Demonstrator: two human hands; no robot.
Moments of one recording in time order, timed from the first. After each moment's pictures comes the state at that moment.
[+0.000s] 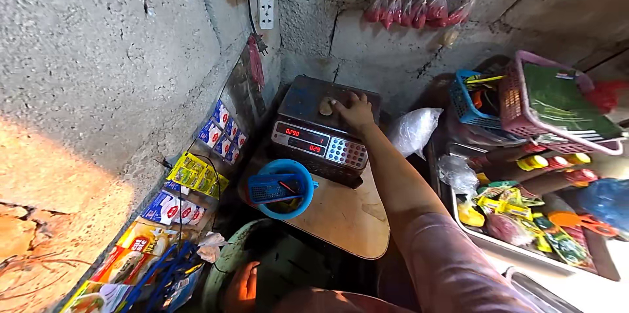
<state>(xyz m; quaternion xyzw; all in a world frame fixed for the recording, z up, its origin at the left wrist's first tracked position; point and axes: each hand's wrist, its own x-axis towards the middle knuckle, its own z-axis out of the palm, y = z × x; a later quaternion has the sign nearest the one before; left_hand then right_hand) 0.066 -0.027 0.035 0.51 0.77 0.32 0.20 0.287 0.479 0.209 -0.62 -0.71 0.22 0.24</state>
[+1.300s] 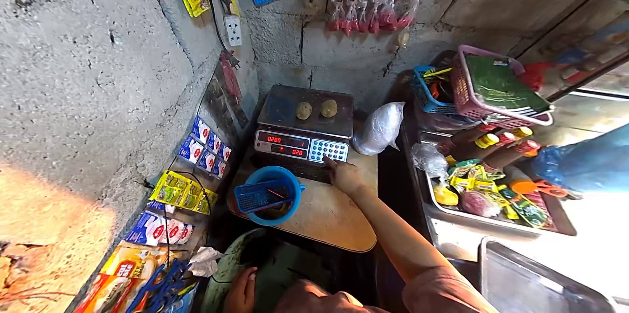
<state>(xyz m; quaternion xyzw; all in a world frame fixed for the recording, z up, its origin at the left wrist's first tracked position) 0.061 -0.017 0.032 0.55 0.73 0.33 0.22 0.340 0.329 0.127 -0.57 -0.81 0.15 0.00</state>
